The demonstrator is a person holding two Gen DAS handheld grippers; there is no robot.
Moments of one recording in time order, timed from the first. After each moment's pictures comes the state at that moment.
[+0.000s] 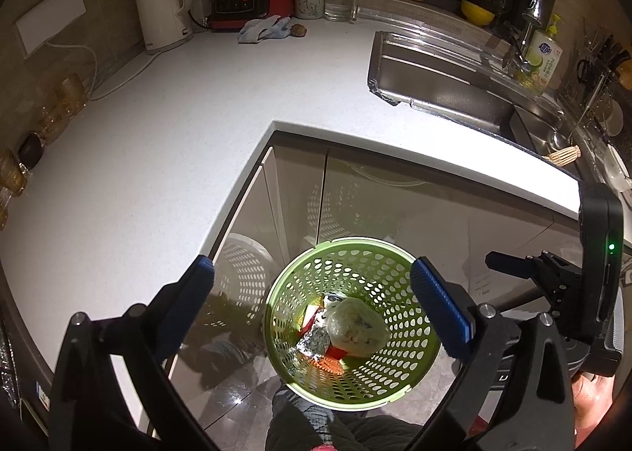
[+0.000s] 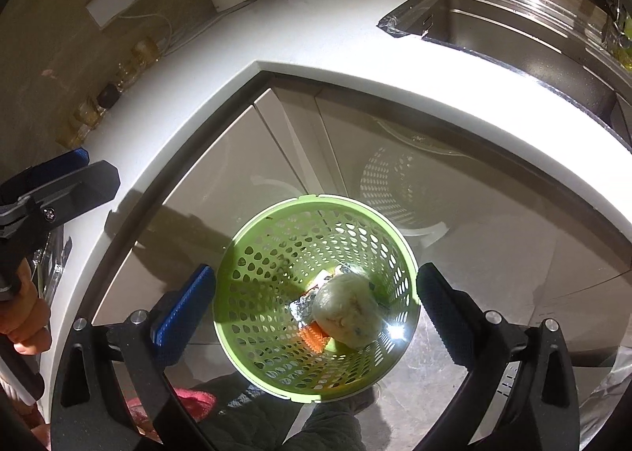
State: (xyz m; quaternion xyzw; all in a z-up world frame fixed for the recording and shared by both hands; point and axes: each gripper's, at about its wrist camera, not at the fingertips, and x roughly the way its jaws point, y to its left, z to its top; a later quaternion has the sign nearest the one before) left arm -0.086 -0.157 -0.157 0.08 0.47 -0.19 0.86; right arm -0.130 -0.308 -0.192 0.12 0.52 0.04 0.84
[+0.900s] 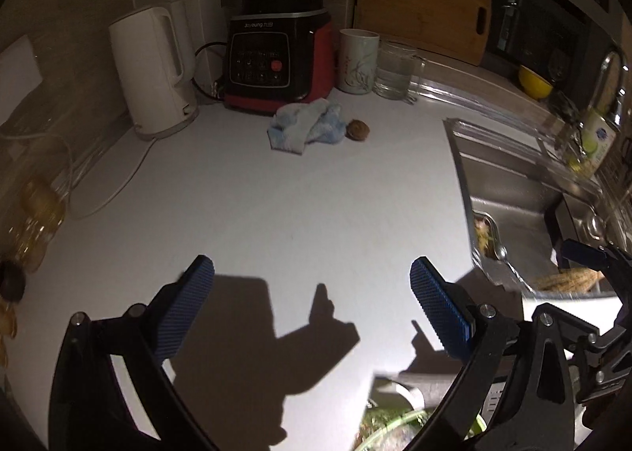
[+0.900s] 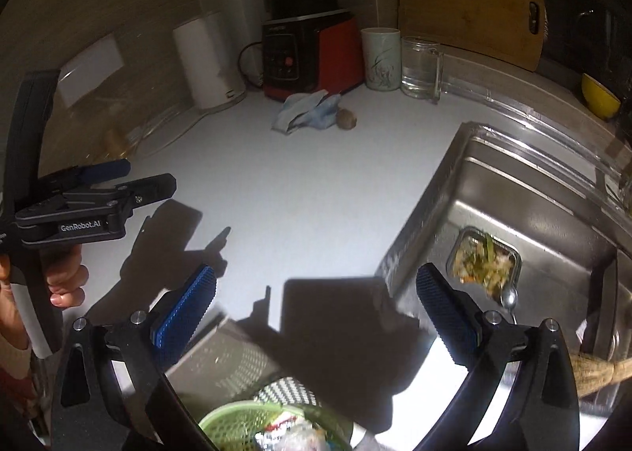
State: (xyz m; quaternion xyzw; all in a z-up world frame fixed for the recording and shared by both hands) left arm 0.211 -0.167 -0.128 0.07 0.42 -0.20 0.88; right arm 0.106 -0.349 -0.112 0.06 0.43 0.02 0.90
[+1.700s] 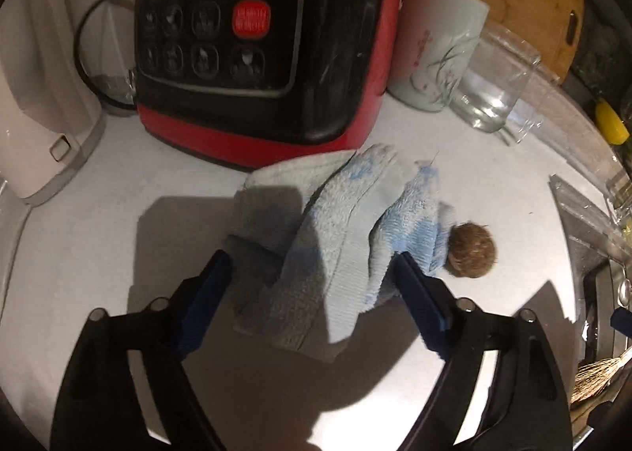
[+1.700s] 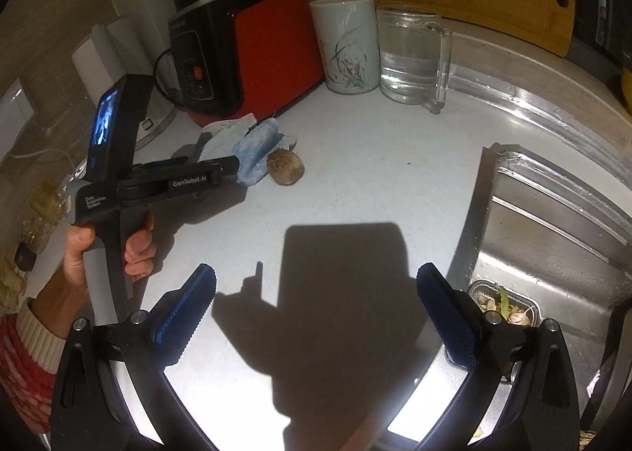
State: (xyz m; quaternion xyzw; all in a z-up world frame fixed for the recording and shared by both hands) left arm 0.459 -0.259 -0.239 0.05 0.46 -0.21 0.86; right arm 0.278 -0.404 -0.172 0.09 0.46 -0.02 0.88
